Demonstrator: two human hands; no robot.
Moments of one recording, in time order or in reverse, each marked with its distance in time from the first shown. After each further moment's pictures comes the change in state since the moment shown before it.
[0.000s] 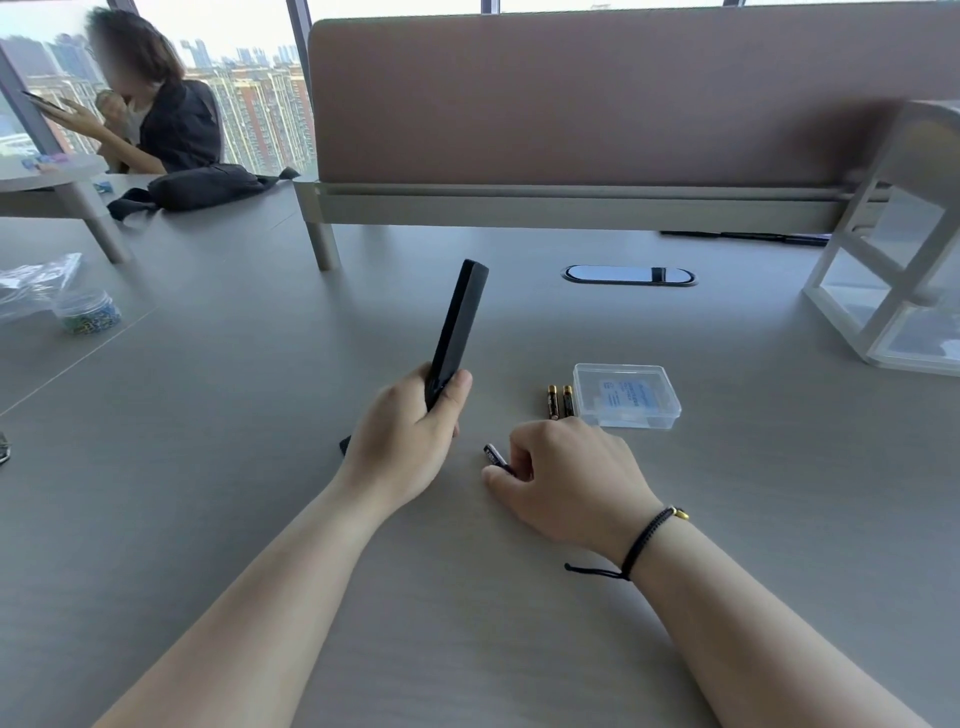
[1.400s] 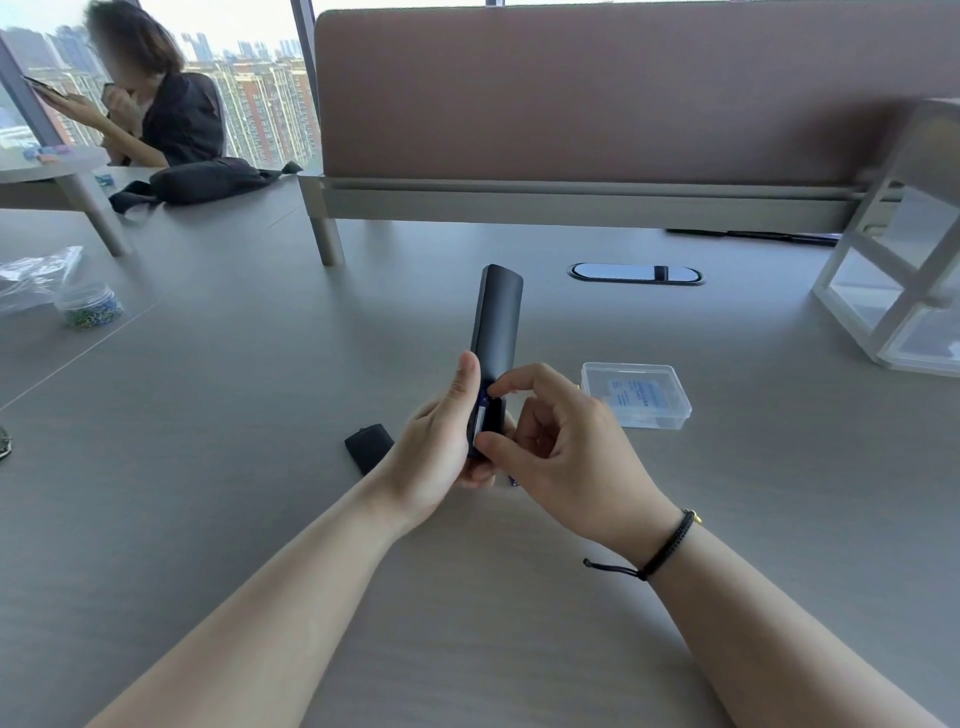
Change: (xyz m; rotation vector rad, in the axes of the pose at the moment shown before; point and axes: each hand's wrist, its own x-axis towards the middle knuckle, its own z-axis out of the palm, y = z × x) left_hand -0.014 0.026 0.006 -0.739 -0.426 -0.185; right_hand 0.001 -0.005 -0.003 0.643 0.224 -0.179
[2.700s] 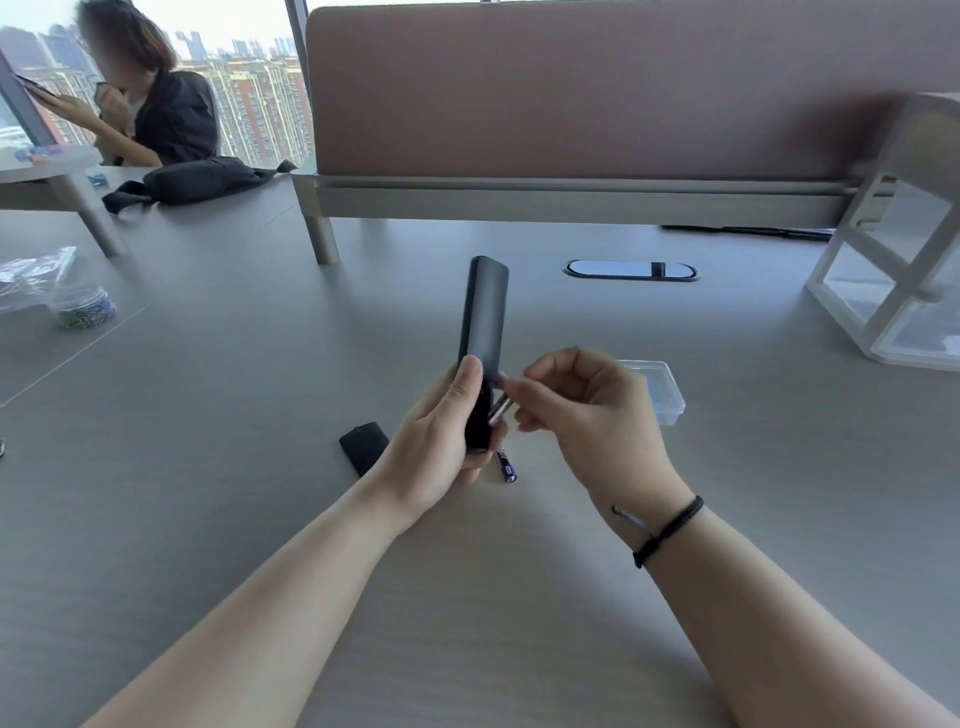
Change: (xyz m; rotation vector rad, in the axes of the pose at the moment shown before) left_hand 0.002 -0.005 0.000 0.006 0.066 0.102; right_hand 0.012 -0.003 -0.008 0.562 0.211 0.281
